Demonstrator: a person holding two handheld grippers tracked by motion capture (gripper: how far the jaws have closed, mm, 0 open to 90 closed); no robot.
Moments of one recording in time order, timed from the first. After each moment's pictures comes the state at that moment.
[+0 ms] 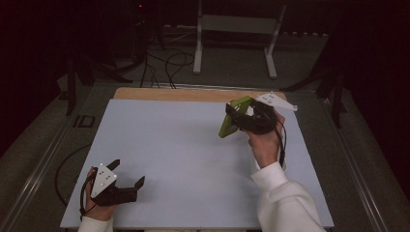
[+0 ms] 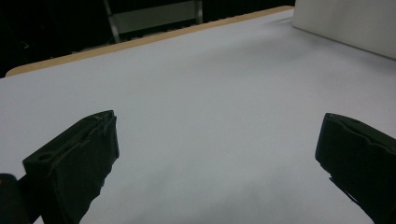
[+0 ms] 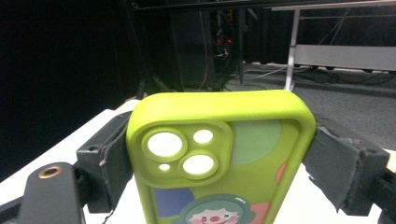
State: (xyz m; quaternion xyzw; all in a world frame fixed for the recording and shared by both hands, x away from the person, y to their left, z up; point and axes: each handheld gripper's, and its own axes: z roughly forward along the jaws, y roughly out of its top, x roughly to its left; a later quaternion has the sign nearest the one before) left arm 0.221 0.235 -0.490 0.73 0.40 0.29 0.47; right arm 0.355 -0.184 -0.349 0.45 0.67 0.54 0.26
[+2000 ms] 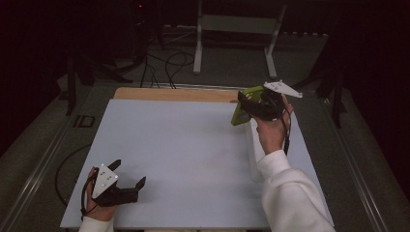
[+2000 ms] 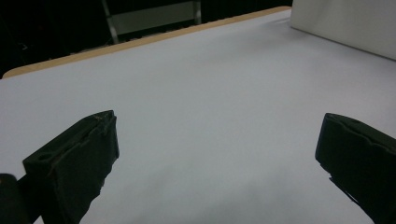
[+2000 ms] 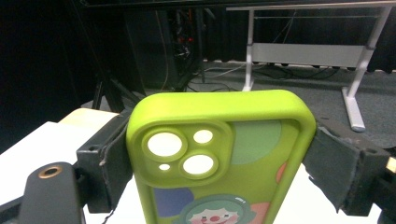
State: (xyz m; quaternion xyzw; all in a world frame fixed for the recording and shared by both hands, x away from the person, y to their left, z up) left arm 0.220 0.232 -0.490 0.73 0.40 0.29 0.47; right arm 0.393 -0.207 -0.345 0.50 0.64 0.49 0.31
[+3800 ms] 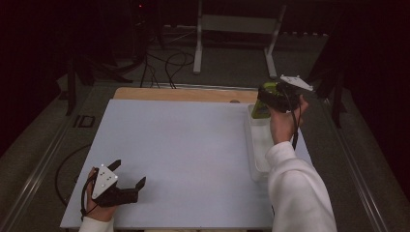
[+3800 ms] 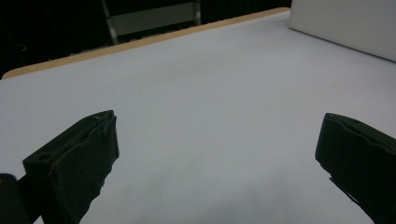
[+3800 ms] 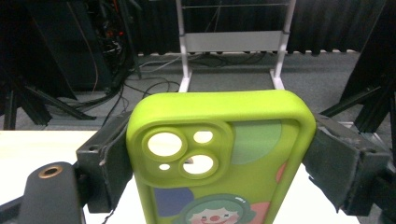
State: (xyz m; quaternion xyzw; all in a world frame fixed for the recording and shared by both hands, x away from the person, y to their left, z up) left arm 0.219 0.233 -0.490 0.73 0.40 0.29 0.47; right arm 0.433 -0.254 -0.358 0.58 0.59 0.42 0.37
